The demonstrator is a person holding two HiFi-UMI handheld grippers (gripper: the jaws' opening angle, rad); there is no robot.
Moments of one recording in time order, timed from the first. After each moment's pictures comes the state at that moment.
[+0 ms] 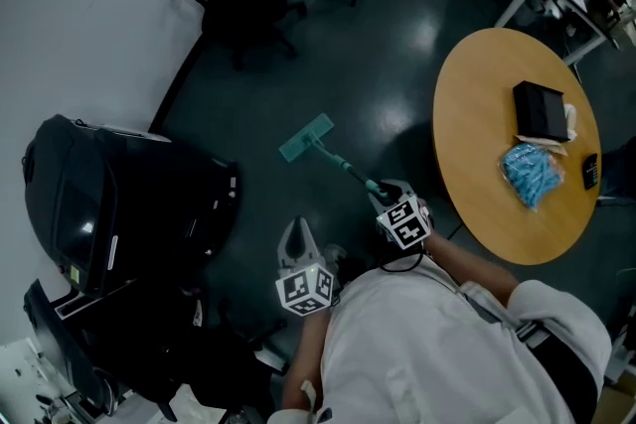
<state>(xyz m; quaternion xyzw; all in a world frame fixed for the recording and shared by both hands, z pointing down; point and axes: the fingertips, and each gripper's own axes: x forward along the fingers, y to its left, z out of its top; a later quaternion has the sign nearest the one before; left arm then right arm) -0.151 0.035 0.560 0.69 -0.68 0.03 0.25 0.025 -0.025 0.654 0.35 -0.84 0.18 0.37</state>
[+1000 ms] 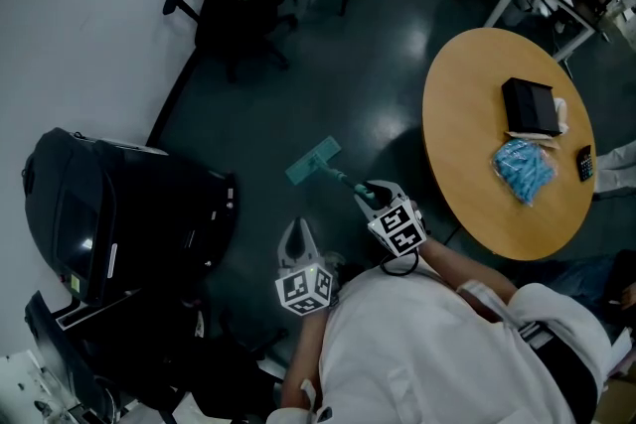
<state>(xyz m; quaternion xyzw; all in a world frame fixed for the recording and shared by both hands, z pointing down) -0.132 0.035 0.558 0.71 -0.67 0.03 0.24 0.012 -0.023 0.602 0.36 -0.87 0.16 0.30</state>
